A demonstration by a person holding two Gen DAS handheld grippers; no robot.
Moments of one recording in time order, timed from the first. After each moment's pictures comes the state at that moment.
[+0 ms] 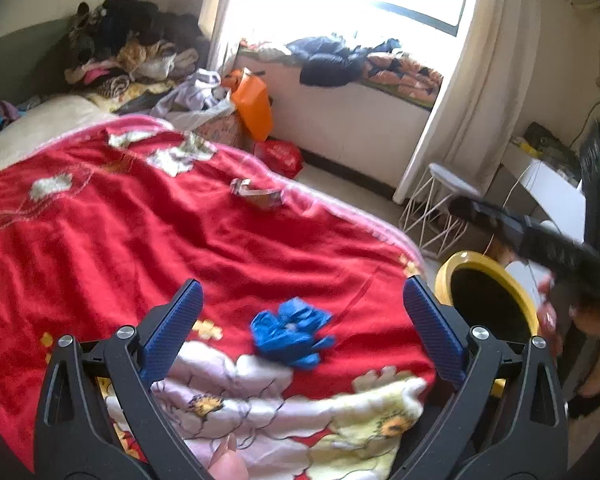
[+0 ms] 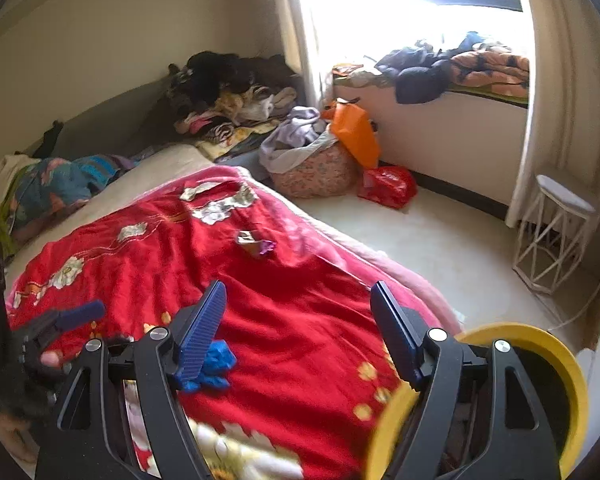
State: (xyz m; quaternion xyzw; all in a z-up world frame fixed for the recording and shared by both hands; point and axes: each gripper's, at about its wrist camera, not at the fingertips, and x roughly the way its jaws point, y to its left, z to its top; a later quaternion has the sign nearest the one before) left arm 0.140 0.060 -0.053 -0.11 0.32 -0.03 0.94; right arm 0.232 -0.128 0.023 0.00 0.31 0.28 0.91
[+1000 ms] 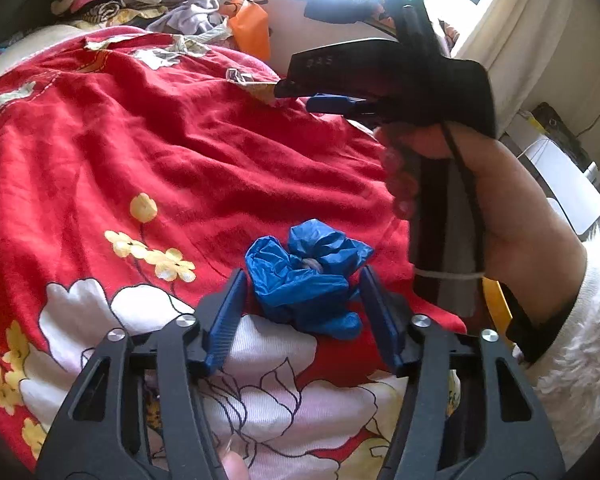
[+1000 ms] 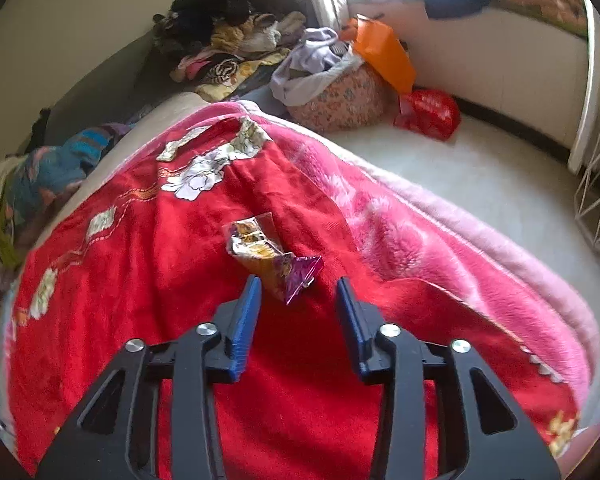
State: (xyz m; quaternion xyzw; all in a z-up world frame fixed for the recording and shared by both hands) left arm 0.175 0.065 -0.134 -0.15 0.41 -0.06 0.90; right arm 0.381 -0.004 -0.083 0.05 0.45 0.30 0.84
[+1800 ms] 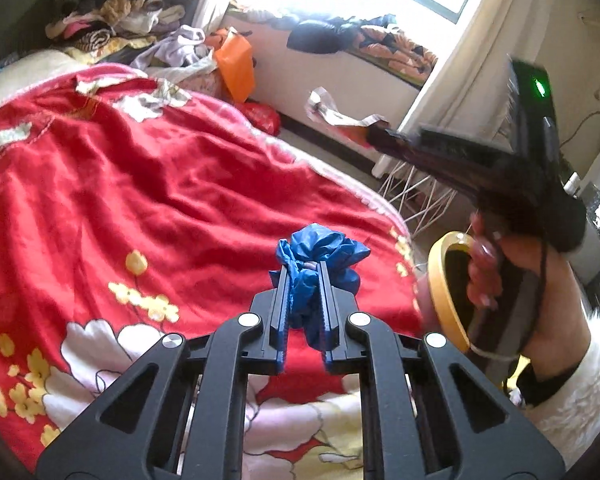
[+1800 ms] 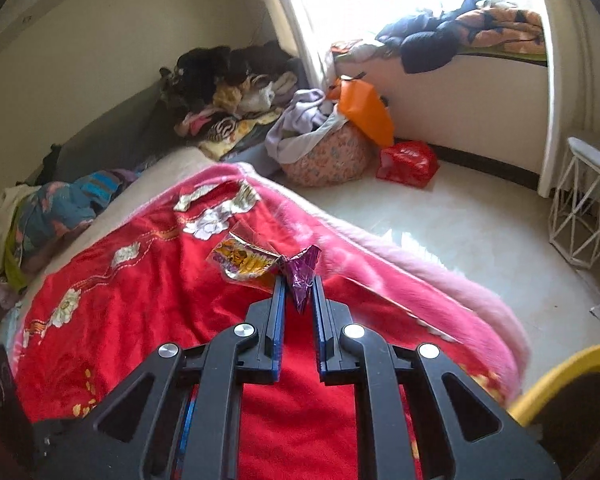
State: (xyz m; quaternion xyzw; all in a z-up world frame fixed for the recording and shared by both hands) left arm 0.166 0.053 -0.085 -0.15 0.35 -0.08 0.92; right arm 0.301 -0.113 -0.010 0.07 0.34 0.28 0.89
